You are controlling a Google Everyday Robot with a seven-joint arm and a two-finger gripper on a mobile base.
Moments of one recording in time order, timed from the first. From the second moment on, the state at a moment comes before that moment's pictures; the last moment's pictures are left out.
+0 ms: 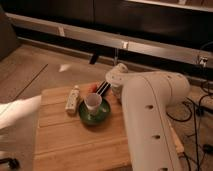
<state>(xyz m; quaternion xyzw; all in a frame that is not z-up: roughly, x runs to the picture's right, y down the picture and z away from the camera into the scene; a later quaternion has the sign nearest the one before) 0.094 0.050 0.991 -0.18 0.18 0.49 0.83</state>
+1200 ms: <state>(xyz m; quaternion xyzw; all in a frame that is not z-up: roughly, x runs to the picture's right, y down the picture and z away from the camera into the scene) 0.122 0.123 0.920 -0.19 0.24 0.50 0.81</state>
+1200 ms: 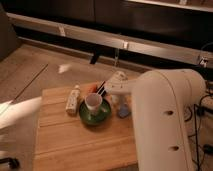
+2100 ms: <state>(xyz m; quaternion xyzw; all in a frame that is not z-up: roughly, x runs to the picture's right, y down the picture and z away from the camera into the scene) 0.137 0.071 0.982 -0.17 0.23 0.51 0.81</state>
